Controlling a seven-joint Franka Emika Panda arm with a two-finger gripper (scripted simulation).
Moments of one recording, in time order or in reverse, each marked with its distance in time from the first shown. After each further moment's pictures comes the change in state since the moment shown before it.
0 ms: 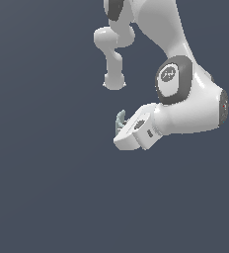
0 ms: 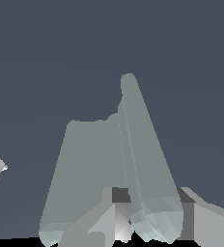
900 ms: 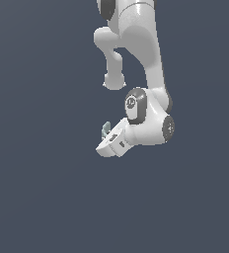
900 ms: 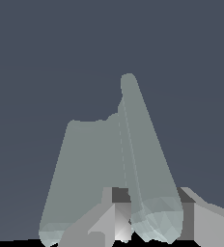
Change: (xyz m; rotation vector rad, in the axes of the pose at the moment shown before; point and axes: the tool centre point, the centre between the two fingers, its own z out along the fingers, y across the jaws) arm 0.028 0.005 0.120 0.002 -0.001 0.000
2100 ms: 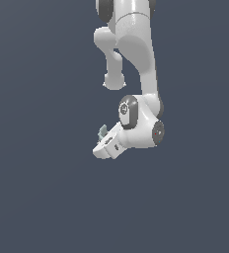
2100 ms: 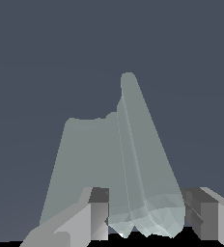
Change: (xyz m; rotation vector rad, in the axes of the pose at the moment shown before) arm 0.010 0.003 0.034 0.000 -0.001 0.001
